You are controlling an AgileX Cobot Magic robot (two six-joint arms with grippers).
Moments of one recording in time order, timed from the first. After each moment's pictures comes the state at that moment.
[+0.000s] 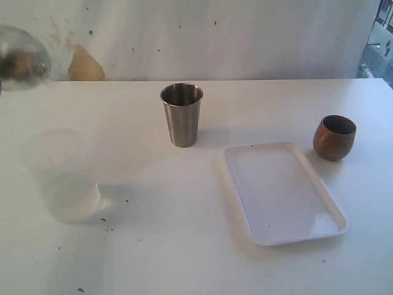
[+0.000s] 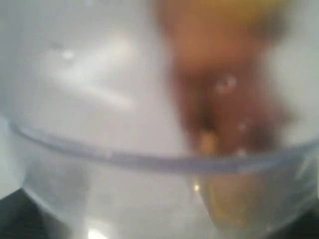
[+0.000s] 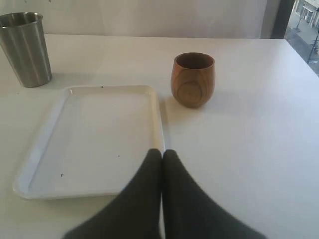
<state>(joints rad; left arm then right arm) -0.01 1.28 -0.69 0.18 -0.40 1.34 -0.01 0.01 0.00 0.00 0.33 0.04</state>
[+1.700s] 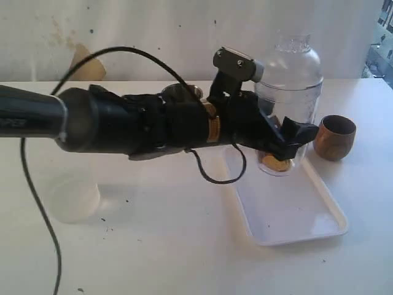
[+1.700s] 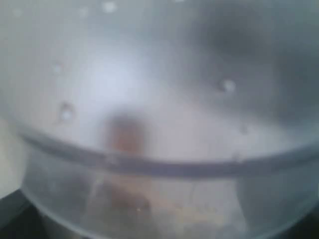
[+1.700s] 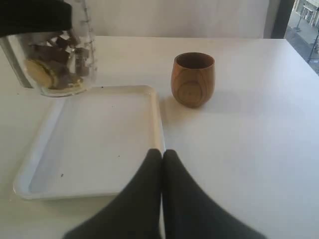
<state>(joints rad) -0.81 2.00 -1.31 0.78 -0.49 -0.79 -0.01 0.01 0.00 0.00 0.33 0.04</state>
